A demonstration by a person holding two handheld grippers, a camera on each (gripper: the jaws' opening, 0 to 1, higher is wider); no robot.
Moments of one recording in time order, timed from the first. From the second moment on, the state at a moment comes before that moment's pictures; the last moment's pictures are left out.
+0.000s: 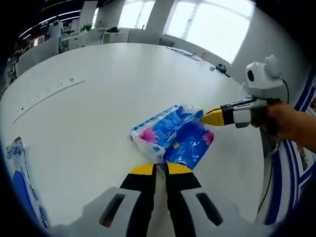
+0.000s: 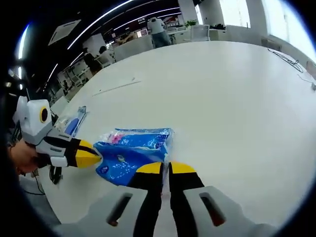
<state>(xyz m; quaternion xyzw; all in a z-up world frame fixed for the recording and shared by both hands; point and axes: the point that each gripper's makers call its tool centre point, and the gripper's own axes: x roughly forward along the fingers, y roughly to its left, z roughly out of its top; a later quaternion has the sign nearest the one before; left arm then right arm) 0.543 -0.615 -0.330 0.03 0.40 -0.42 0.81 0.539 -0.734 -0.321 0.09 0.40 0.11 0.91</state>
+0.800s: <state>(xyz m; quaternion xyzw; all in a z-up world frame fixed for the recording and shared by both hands) 0.543 -0.605 -0.321 0.03 0.40 -0.41 0.82 0.536 -0.743 -0.305 0.09 0.39 0.10 0.91</state>
